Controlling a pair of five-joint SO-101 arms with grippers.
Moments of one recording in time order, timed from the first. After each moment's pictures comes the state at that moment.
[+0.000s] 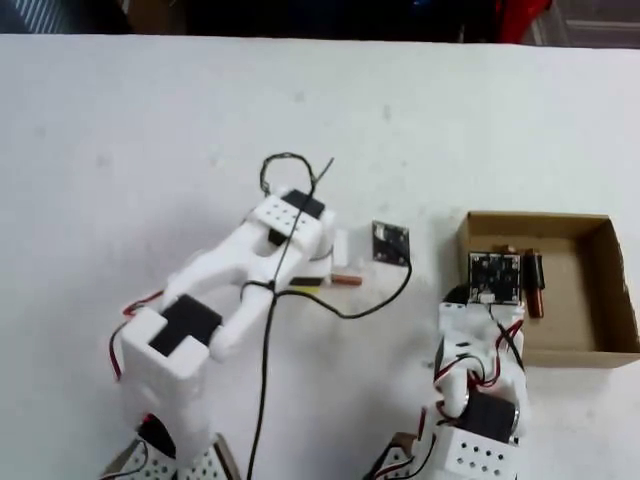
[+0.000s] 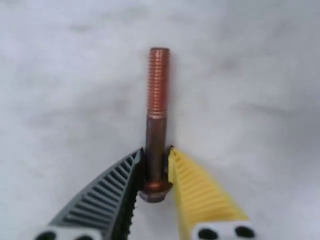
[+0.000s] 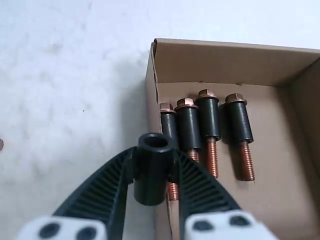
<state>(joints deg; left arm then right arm) 24.9 22.4 10.8 64.9 -57.3 13.7 -102.5 91.9 56.7 16.8</state>
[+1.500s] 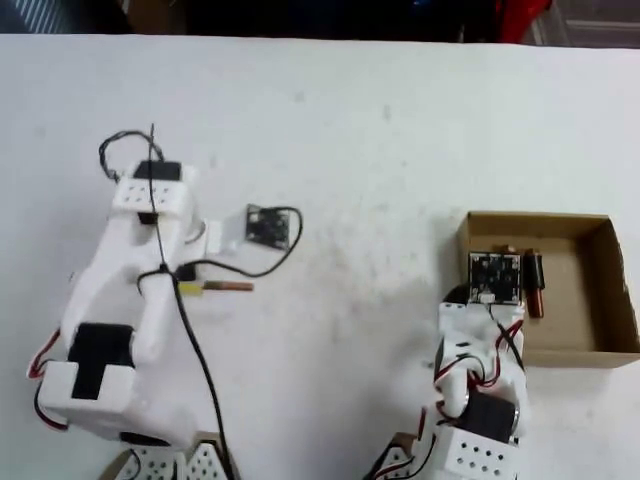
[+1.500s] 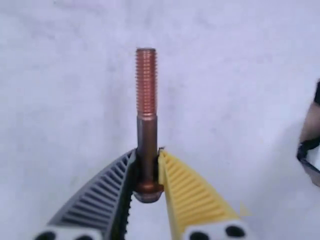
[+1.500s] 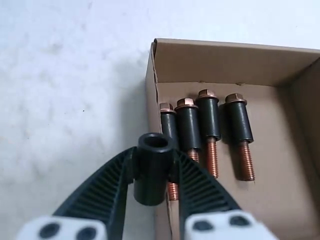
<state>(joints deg) -3.6 5.2 19.1 87.0 -83.6 13.7 -102.5 91.9 56.7 16.8</state>
